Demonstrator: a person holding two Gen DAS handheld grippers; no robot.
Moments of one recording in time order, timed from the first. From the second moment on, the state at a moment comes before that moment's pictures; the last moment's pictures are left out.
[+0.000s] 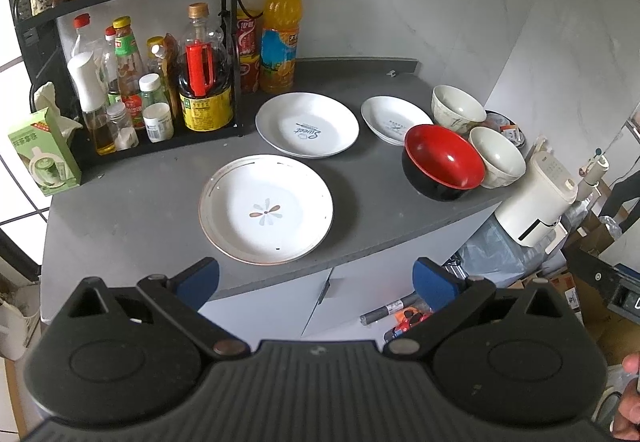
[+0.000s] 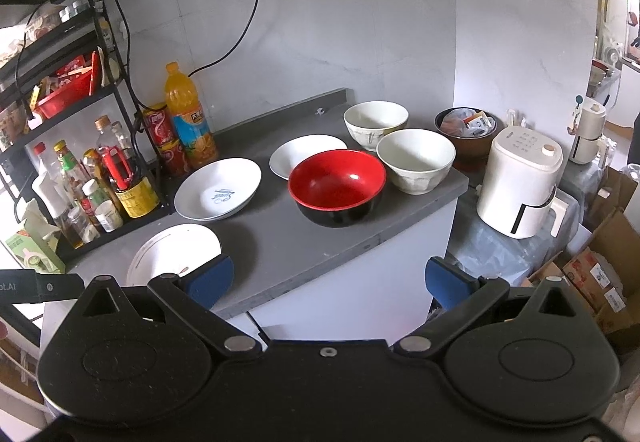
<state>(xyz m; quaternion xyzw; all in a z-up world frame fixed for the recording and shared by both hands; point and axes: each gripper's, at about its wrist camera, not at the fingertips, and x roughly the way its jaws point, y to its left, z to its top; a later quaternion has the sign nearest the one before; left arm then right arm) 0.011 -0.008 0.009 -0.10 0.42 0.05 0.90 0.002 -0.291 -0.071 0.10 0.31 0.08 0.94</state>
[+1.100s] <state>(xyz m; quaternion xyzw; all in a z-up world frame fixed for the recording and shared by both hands) 0.175 0.005 -0.009 -0.07 0.43 0.02 0.90 0.134 -0.278 -0.090 0.13 0.32 0.02 0.94</state>
